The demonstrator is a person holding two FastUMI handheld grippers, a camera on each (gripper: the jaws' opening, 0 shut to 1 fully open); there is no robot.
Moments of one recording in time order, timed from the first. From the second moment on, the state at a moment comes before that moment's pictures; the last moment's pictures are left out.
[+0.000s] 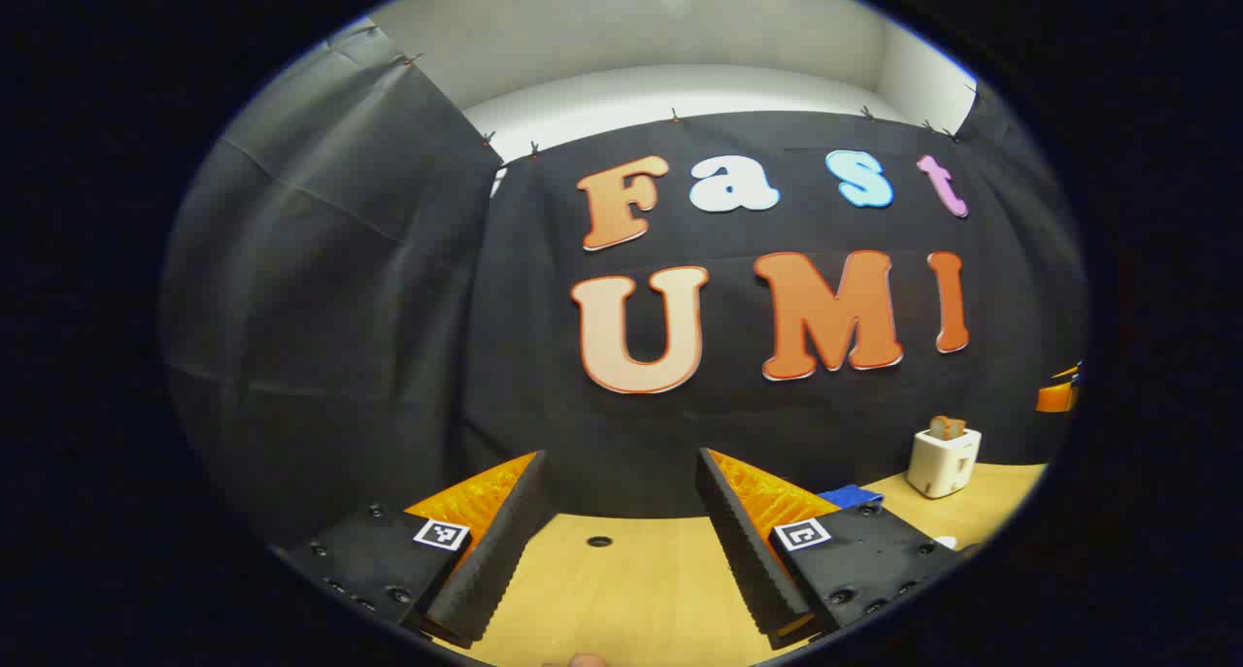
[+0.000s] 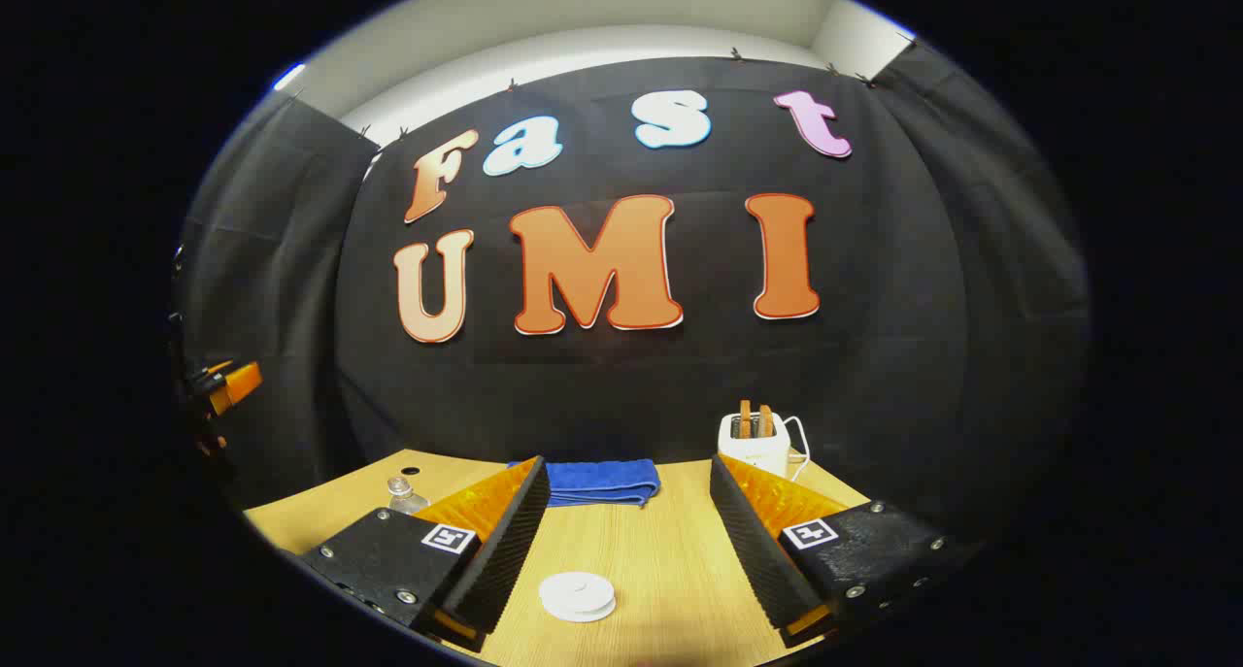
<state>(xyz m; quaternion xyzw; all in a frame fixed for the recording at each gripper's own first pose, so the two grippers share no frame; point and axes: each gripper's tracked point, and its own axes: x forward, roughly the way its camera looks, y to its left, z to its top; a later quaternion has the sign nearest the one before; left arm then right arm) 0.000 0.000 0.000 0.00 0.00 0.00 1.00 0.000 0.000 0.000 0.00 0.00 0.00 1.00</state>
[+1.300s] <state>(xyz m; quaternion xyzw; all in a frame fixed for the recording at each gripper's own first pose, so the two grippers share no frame) -0.025 -0.121 -0.092 -0.06 0.07 -0.05 0.99 0.012 0.007 -0.065 -0.02 0.02 -0.01 1.00</state>
